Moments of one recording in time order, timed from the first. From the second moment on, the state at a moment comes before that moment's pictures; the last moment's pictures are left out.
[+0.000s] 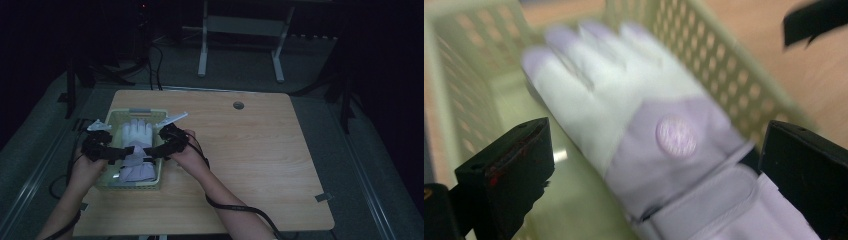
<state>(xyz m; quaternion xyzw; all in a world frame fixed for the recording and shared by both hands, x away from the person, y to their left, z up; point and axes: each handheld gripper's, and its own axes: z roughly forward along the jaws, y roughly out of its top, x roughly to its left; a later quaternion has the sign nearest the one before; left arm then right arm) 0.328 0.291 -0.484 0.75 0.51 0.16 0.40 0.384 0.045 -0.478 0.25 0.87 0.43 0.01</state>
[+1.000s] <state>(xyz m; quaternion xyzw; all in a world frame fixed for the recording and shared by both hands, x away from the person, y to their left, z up) 0.287 0.181 -0.476 0.79 0.39 0.11 0.47 0.379 -0.044 -0.472 0.24 0.87 0.43 0.06</state>
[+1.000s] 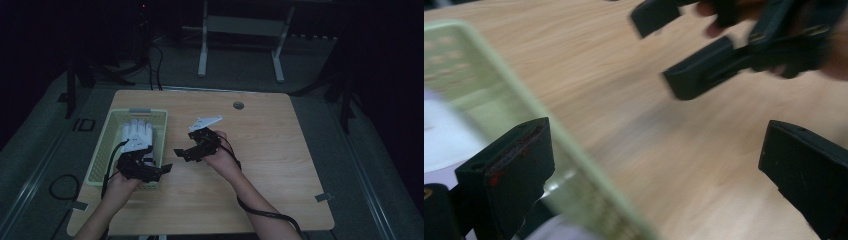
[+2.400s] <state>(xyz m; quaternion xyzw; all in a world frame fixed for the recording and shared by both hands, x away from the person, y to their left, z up) 0.270 0.068 -0.541 0.83 0.29 0.04 0.47 0.349 -0.167 -0.555 0.29 0.86 0.40 0.07</state>
